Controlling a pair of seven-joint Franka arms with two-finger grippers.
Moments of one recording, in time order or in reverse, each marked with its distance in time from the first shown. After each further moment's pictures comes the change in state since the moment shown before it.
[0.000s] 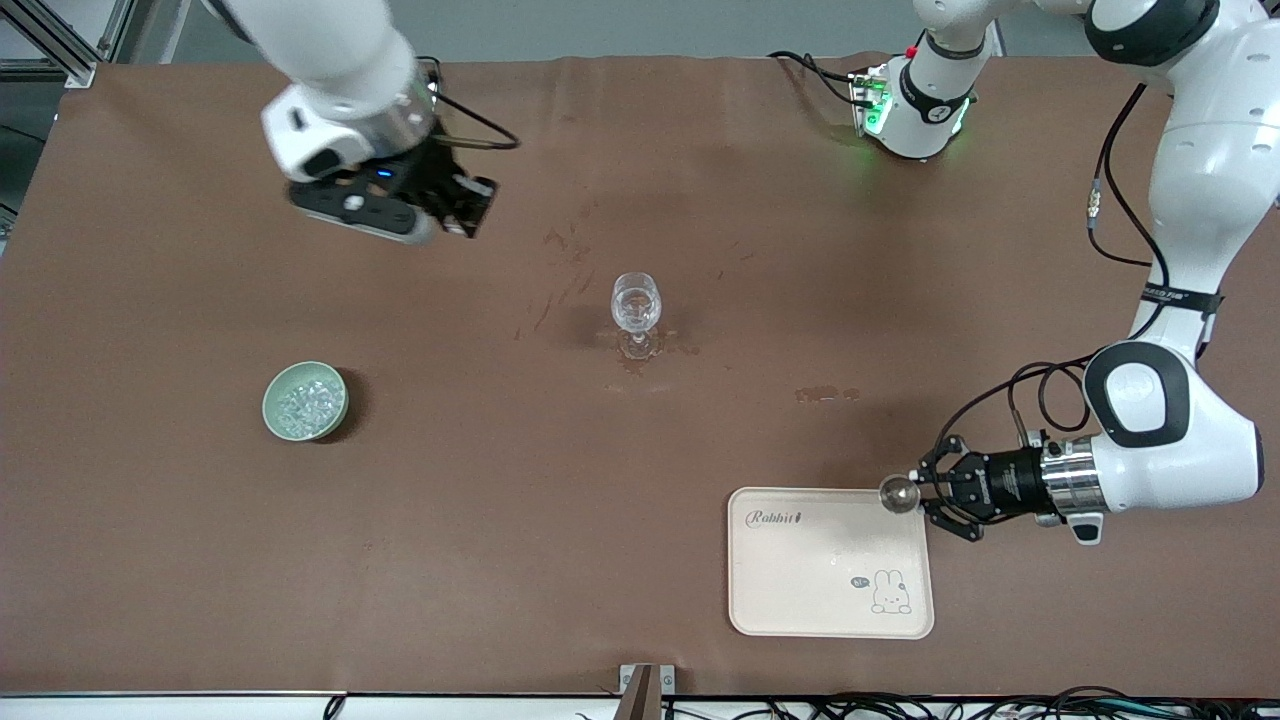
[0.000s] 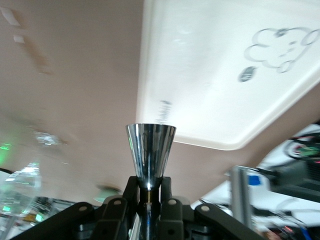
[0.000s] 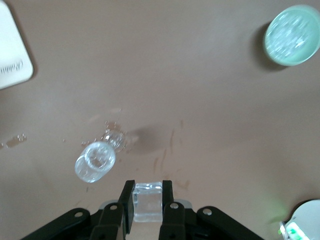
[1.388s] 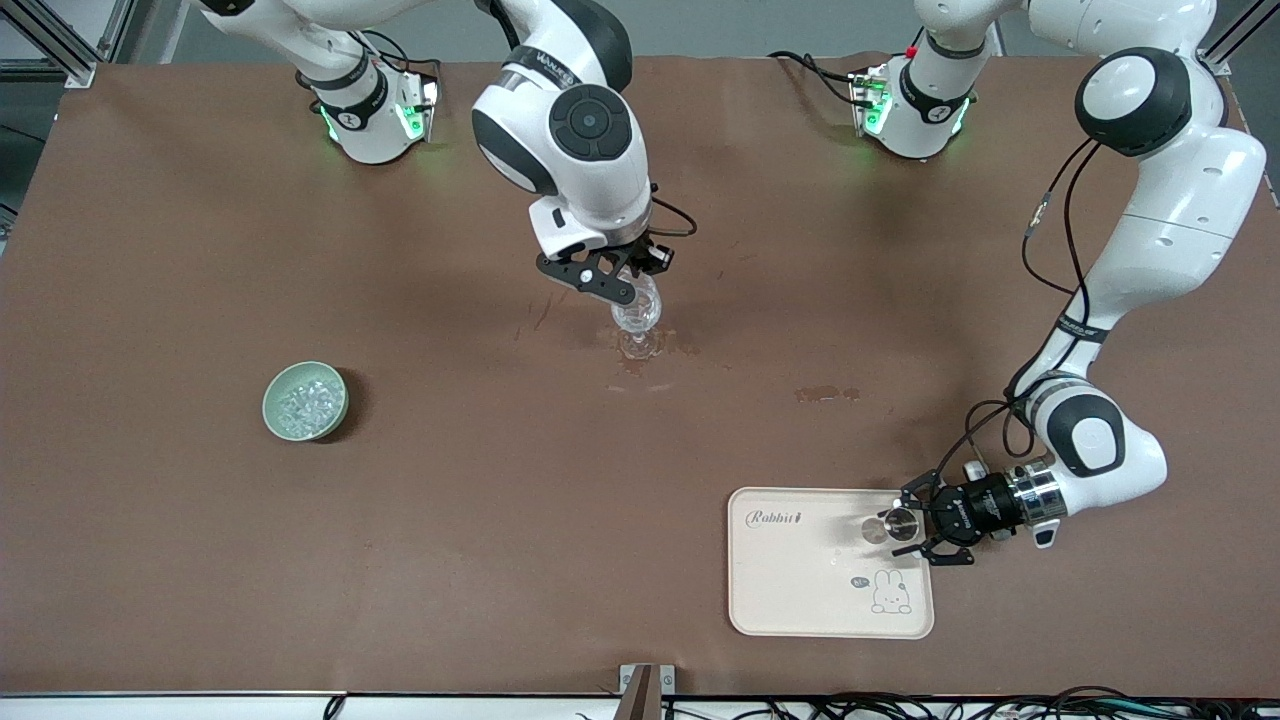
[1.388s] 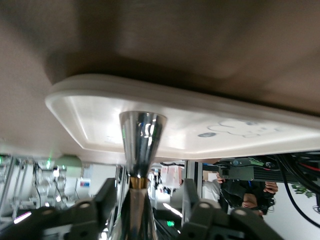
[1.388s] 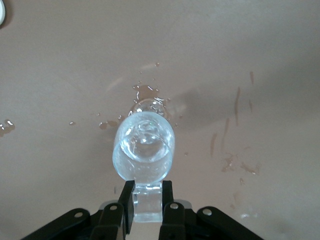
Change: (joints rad) left arm 0.047 0.254 0.008 0.049 -0.307 0.119 0.395; right arm 0.254 0.360 0.016 0.016 -0.142 0.259 0.361
